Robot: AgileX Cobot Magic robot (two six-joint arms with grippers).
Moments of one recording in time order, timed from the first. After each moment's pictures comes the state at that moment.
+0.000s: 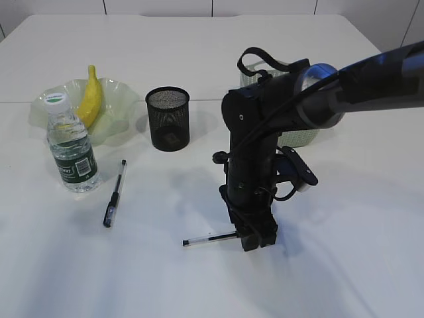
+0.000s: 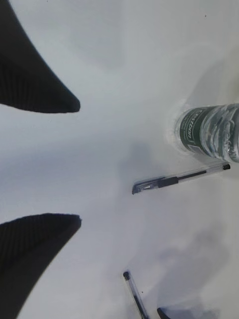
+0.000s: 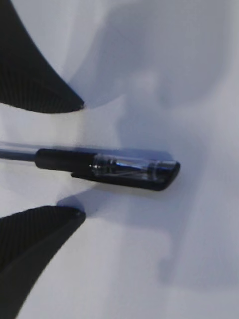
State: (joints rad) left arm -0.13 1.06 -0.84 -0.20 0.82 0.03; right arm 0.57 2.18 -1.52 0.04 1.00 1.88
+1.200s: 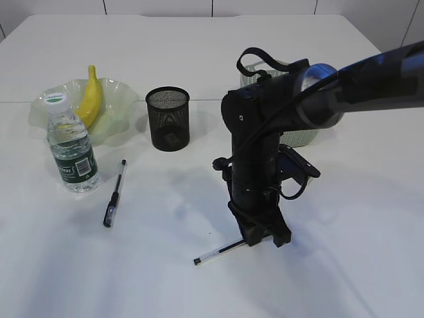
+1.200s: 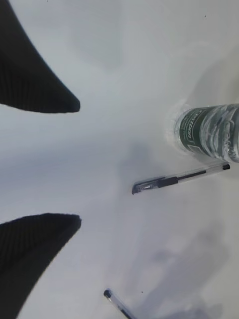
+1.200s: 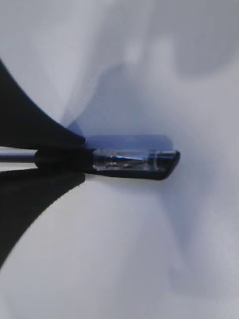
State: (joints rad) left arm -0.13 1.06 -0.84 -0.20 0.82 0.03; right arm 0.57 2.18 -1.52 0.02 1.06 1.71
